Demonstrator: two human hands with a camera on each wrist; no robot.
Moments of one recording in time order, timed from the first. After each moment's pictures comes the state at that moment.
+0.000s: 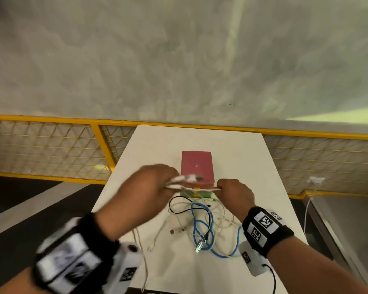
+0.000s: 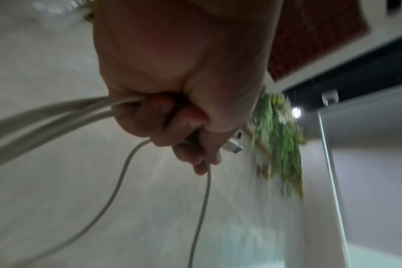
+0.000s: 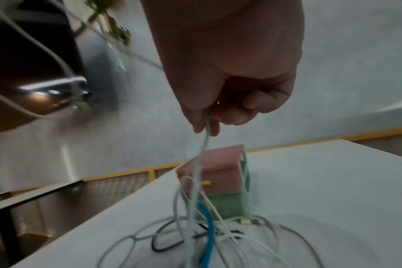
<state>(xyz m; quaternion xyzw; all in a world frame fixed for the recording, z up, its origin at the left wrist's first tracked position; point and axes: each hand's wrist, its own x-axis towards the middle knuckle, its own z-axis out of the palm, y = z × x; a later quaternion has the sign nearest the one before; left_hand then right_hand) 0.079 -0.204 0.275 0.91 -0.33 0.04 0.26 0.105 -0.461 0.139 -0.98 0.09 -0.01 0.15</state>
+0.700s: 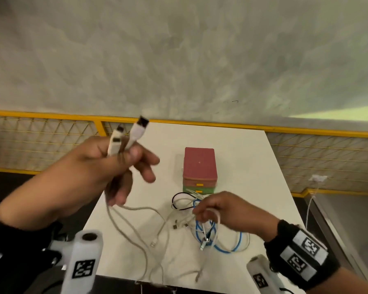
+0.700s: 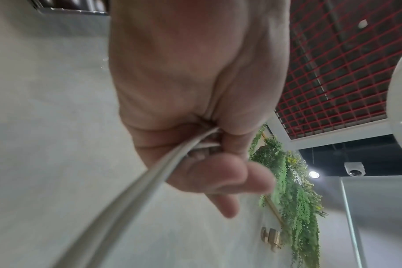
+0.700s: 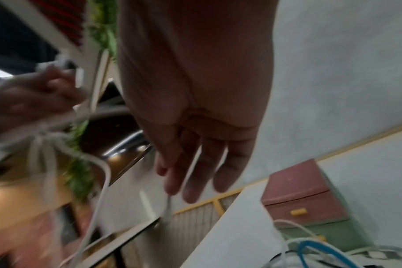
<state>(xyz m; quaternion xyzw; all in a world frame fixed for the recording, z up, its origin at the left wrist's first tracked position) 0.060 -0.146 0.340 0.74 -0.24 -0.14 0.61 0.046 -0.433 0.191 -0.86 -0.15 0.17 0.47</state>
